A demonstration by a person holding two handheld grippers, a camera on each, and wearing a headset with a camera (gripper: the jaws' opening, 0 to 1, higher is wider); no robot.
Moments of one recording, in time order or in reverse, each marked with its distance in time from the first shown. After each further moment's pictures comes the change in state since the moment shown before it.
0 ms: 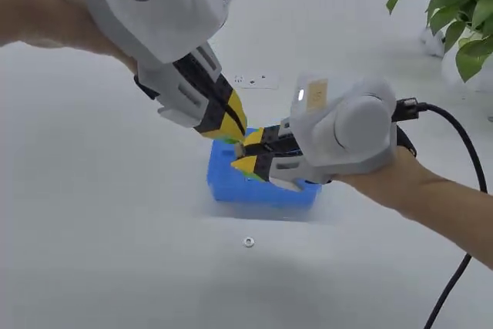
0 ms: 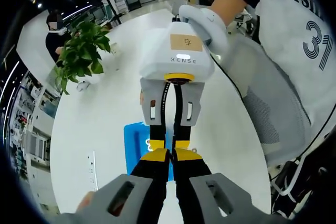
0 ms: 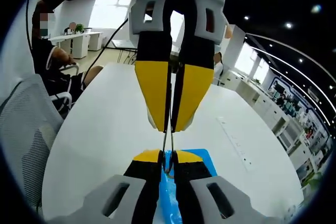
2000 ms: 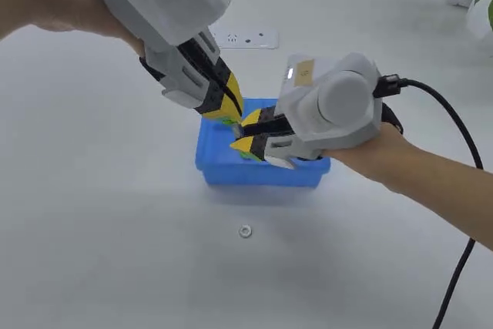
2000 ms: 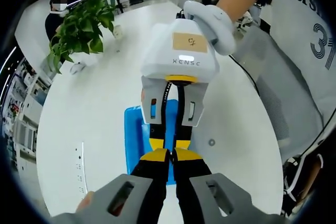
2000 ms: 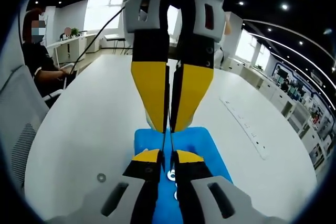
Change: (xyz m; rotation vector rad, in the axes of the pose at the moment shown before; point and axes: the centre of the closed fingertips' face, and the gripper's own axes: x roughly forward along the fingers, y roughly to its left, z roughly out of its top) left arm 0.047 0.028 -0.040 -0.068 0.017 -0.064; right arm 0.043 -0.022 -0.055 0.091 0.037 0.040
